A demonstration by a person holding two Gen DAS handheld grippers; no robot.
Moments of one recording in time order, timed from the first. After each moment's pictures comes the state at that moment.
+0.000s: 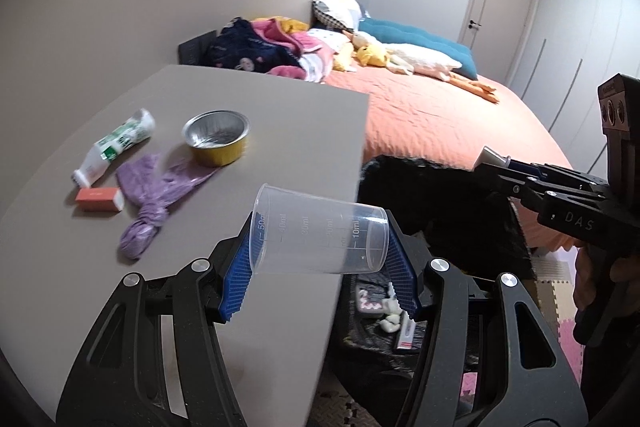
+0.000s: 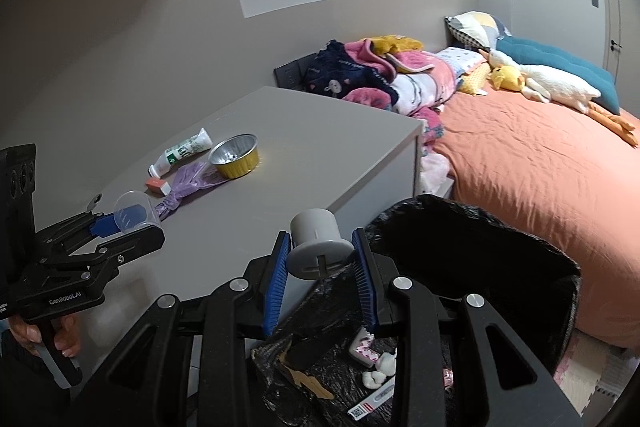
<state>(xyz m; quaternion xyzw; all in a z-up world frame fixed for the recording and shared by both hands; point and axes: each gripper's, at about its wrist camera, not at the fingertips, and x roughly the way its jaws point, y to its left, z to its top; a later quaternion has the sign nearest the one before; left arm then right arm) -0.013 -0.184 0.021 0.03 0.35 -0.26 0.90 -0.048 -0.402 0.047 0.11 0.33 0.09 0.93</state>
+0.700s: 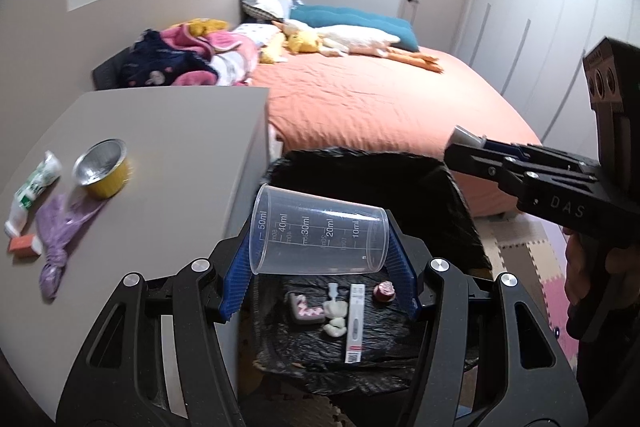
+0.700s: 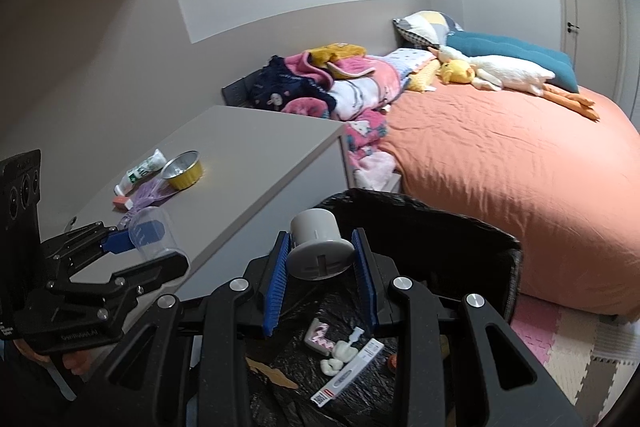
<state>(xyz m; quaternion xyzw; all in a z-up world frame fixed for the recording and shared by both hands) -0.033 -0.282 0.018 0.08 0.36 -0.36 0.86 -0.092 -0.474 0.044 0.14 0.32 0.01 0.94</state>
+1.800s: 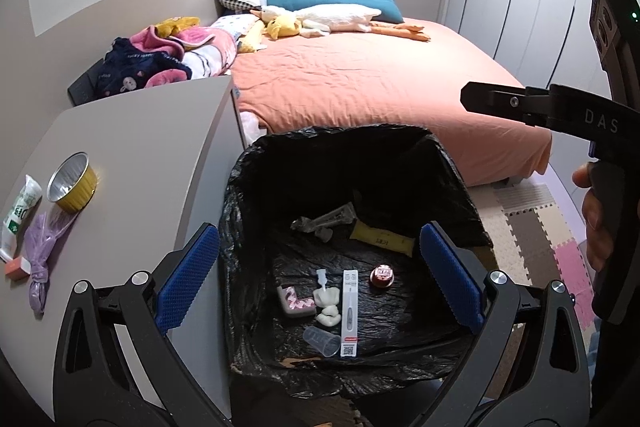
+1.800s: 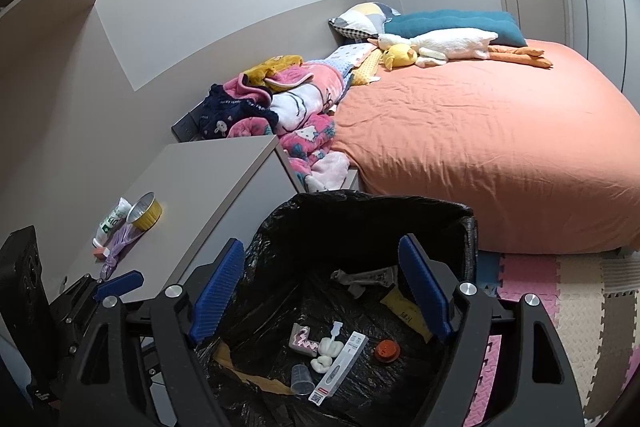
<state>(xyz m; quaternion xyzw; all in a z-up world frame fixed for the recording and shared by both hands) -0.046 -0.322 0.000 0.14 0.36 -0.36 0.85 -0.118 -0.528 0.031 0.23 0.31 -0.06 0.92</state>
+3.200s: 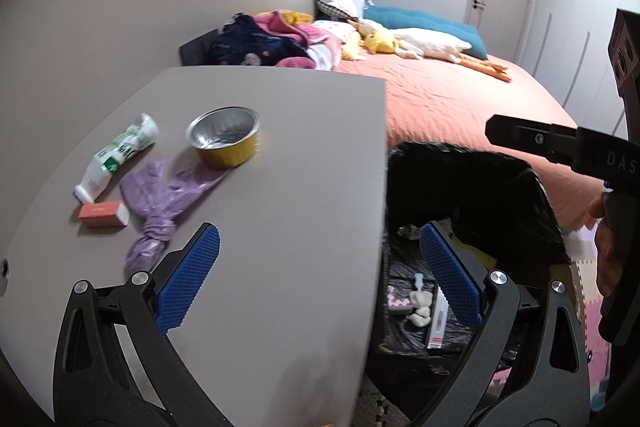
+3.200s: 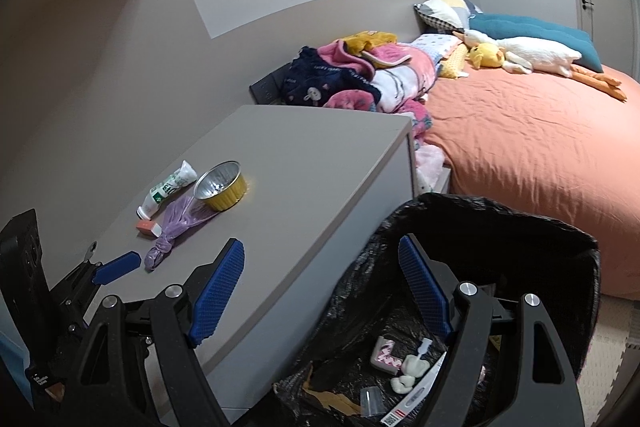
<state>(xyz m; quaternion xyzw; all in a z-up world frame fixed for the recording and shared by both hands) 0.009 -0.183 -0.001 0.08 0.36 -0.23 0.90 -0.018 -0.399 0.046 0.19 0.33 0.06 0.92</state>
